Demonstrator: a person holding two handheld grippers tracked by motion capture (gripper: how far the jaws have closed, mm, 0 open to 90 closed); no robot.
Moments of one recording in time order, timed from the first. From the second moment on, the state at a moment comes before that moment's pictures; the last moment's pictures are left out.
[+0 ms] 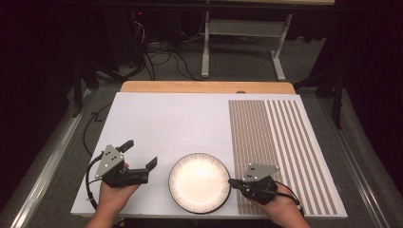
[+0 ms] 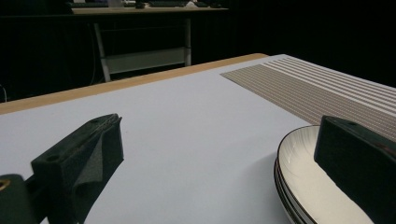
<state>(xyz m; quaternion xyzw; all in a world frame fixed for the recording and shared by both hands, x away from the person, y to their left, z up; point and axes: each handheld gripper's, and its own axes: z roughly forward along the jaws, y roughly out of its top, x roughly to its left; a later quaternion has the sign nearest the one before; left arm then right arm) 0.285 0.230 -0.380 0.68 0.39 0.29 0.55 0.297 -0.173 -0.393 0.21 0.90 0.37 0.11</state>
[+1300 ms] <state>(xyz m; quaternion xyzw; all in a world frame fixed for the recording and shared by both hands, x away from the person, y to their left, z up) 0.285 0.232 -0.379 0.68 0.39 0.29 0.56 0.296 -0.154 -0.398 0.20 0.90 0.38 0.10</state>
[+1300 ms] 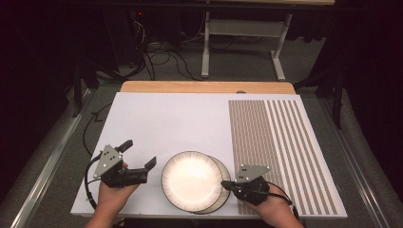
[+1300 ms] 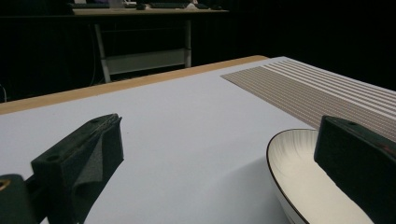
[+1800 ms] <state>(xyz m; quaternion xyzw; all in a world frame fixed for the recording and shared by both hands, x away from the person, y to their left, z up) 0.285 0.232 -0.379 0.68 0.39 0.28 0.56 0.296 -0.153 -0.399 0.20 0.90 0.38 0.09</state>
